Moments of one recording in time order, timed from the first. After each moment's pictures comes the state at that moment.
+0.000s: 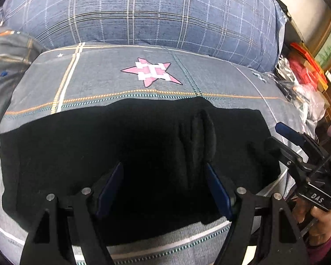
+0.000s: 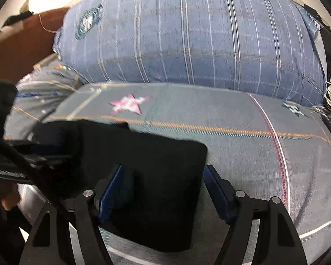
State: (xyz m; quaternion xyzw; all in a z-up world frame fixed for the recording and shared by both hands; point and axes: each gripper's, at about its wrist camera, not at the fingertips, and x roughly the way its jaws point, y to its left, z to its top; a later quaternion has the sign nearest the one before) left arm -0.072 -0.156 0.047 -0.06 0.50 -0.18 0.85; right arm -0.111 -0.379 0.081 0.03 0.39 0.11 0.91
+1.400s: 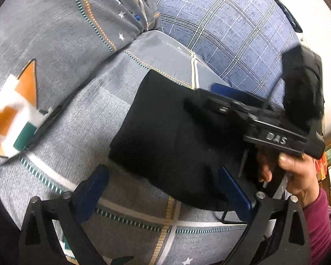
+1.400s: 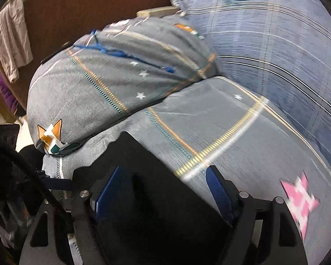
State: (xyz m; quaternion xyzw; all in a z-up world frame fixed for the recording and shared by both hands) left arm -0.134 0.020 0.012 -0.28 0.45 -0.04 0.85; right arm 0.015 -0.107 0.062 -0.12 0.42 0.45 0.78
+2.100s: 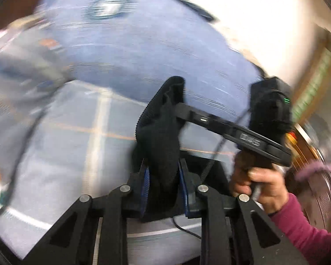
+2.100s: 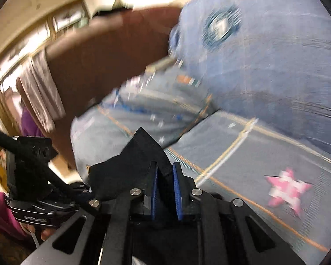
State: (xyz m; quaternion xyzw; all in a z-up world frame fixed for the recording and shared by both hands) left arm -0.142 -0.076 0.124 -0.18 0.34 -0.24 0.89; right arm -0.037 -0.242 0.145 0.08 0.32 0.45 0.83
